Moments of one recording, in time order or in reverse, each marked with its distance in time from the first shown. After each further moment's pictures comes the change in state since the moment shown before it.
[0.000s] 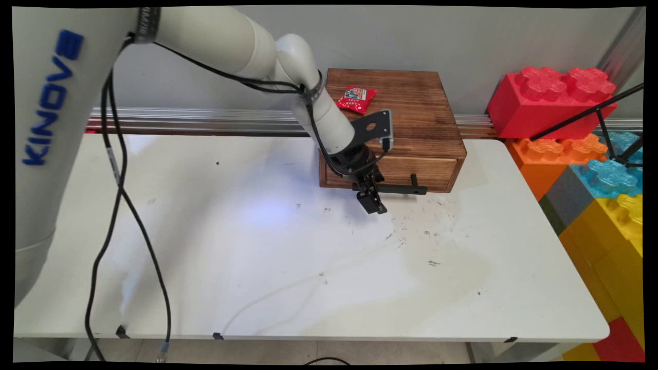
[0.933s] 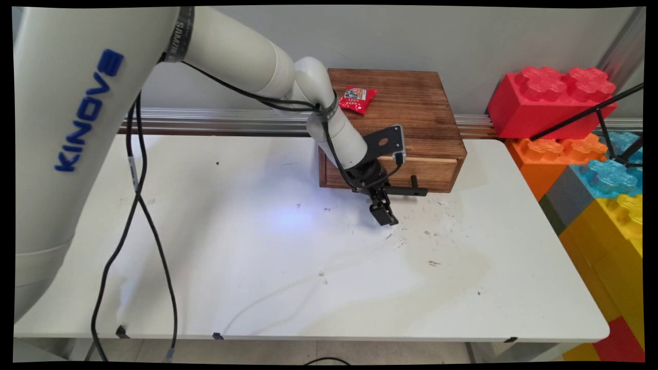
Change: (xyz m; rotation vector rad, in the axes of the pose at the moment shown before) arm 0.007 0.009 0.038 -0.015 0.015 -0.026
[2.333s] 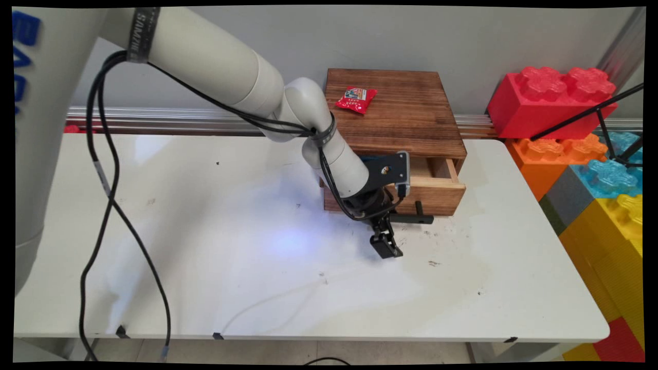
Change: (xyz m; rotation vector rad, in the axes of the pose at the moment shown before) arm 0.004 0.070 -0.004 -0.055 0.024 0.058
